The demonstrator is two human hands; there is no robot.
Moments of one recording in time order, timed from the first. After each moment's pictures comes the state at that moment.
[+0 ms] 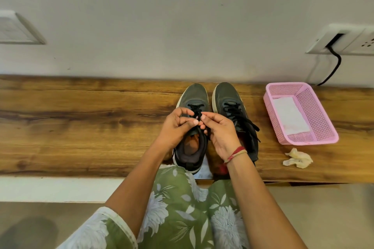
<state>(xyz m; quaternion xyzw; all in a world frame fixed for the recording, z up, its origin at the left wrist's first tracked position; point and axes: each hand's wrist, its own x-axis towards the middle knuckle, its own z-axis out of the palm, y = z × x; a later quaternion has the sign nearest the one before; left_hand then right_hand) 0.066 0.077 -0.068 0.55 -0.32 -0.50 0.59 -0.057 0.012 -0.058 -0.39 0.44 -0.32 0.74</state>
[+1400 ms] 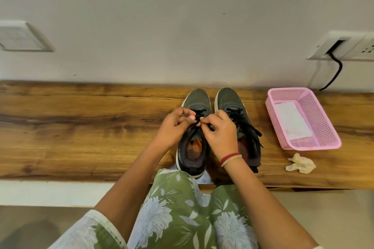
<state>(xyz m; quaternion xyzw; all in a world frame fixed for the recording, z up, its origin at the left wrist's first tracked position) 0.083 0.072 -0.054 0.64 -0.38 -0.44 0.50 -0.054 0.013 -0.062 -0.82 0.40 -0.35 0.23</state>
